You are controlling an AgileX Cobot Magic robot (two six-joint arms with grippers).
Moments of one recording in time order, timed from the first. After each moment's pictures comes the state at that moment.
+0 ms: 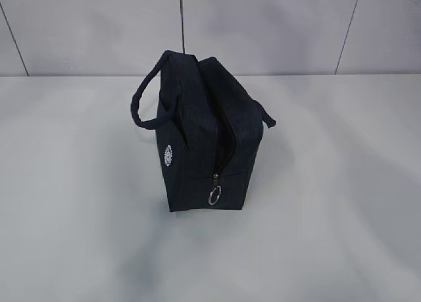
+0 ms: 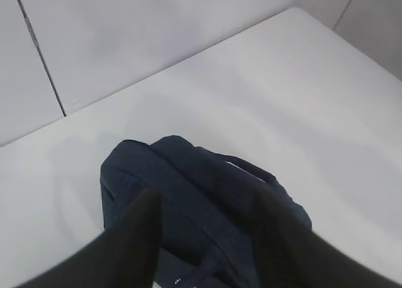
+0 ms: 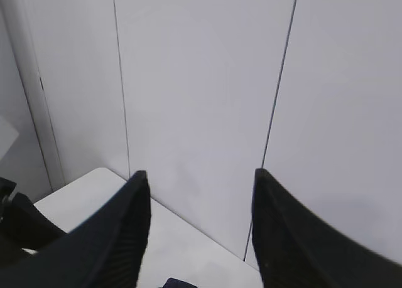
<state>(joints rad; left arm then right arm) -0.45 1.57 -1.64 -0.40 0.81 0.28 0.28 1.57 -2.06 0.50 0.78 -0.49</state>
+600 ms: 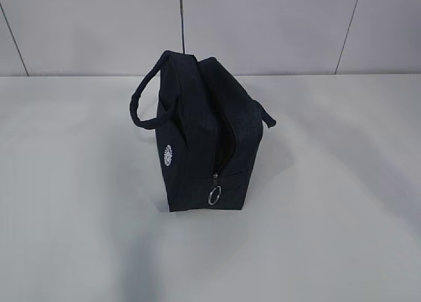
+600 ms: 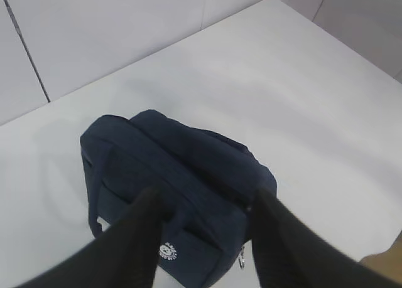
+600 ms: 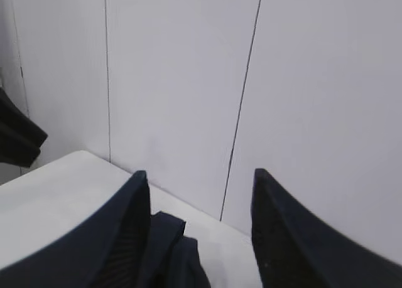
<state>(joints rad) -0.48 1.37 -1.50 -0.40 0.84 0.28 0.28 0.94 -1.16 0.63 0.44 -0.70</state>
